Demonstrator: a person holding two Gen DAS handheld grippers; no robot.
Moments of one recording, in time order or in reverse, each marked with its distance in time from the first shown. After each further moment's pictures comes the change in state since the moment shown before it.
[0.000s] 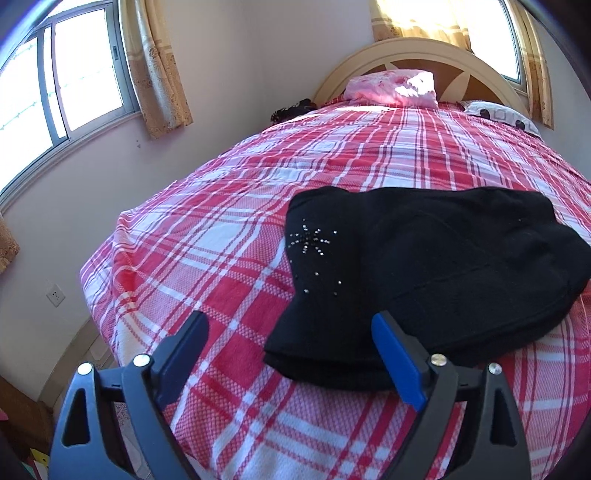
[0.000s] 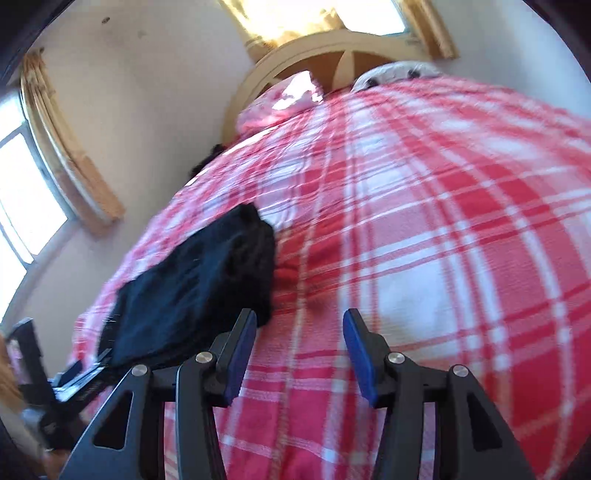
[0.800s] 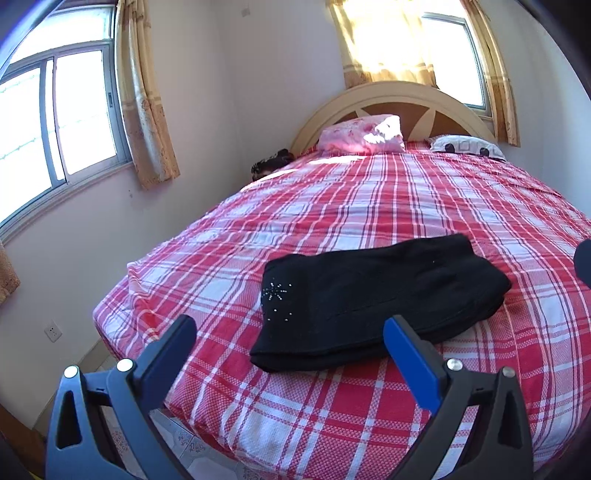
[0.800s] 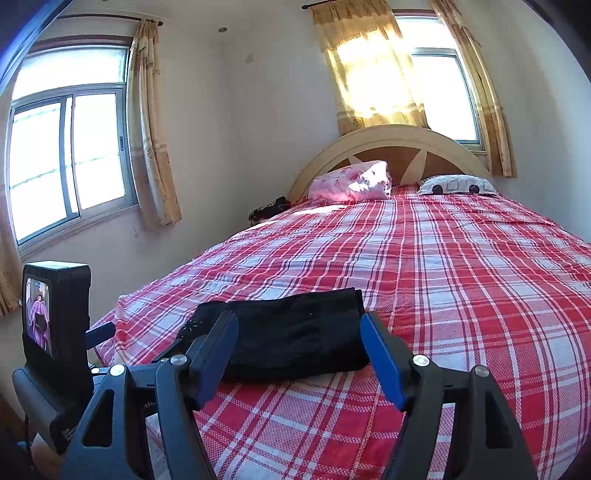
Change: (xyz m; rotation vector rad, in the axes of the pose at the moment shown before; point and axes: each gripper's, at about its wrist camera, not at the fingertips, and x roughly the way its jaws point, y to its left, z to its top) left arm -0.101 -0.011 0.004 0.044 -0.200 -0.062; right arm -0.107 0.100 -0.011 -0.312 -0.280 0.143
